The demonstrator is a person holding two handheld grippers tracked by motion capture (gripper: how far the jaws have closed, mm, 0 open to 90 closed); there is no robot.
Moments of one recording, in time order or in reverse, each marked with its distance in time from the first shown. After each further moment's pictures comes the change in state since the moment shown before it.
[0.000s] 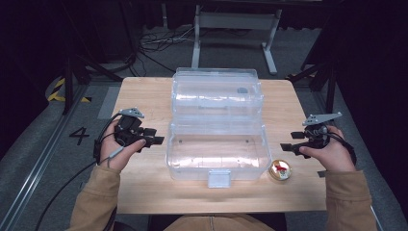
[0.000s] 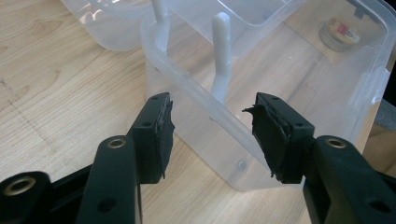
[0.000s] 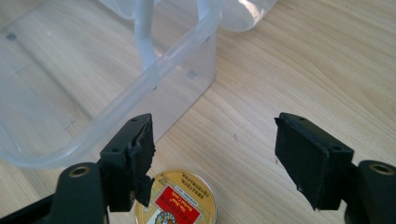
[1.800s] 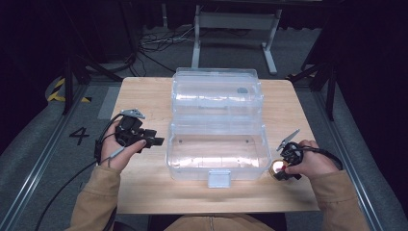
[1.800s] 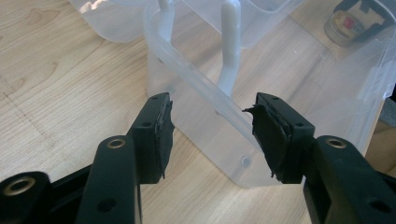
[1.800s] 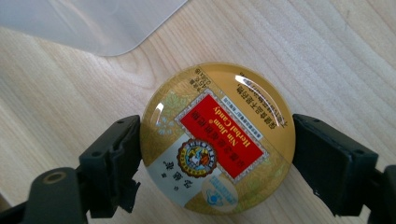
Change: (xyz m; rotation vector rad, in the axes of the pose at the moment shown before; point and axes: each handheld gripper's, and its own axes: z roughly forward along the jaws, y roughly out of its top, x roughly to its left) left arm 0.005 -0.002 0.006 0.025 -0.003 -0.007; right arm 0.023 -0.032 0.068 0.491 0.072 -0.135
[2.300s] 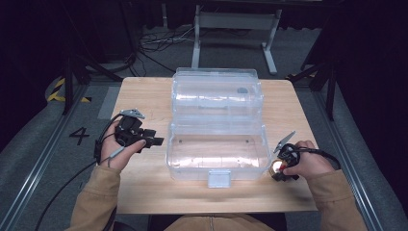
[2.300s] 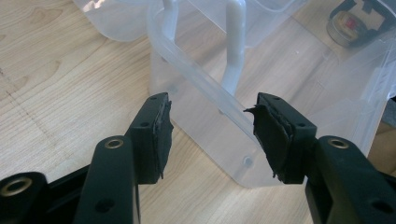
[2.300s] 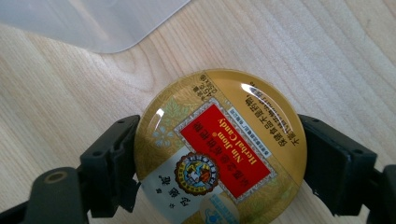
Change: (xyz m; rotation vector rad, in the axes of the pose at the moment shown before) left arm 0.002 -0.001 0.000 -0.002 0.007 0.002; right arm 0.001 0.003 0.010 0.013 -0.003 -0.060
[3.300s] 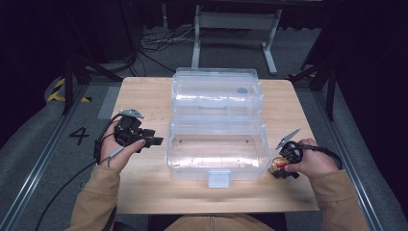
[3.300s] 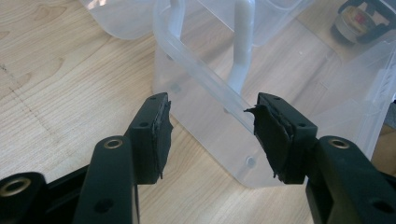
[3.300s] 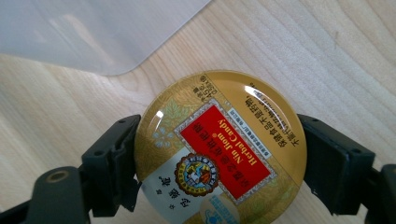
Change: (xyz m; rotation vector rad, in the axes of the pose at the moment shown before) left arm 0.003 -0.001 0.001 -0.004 0.002 -0.017; right arm 0.001 0.000 -0.012 -0.063 -0.002 0.078
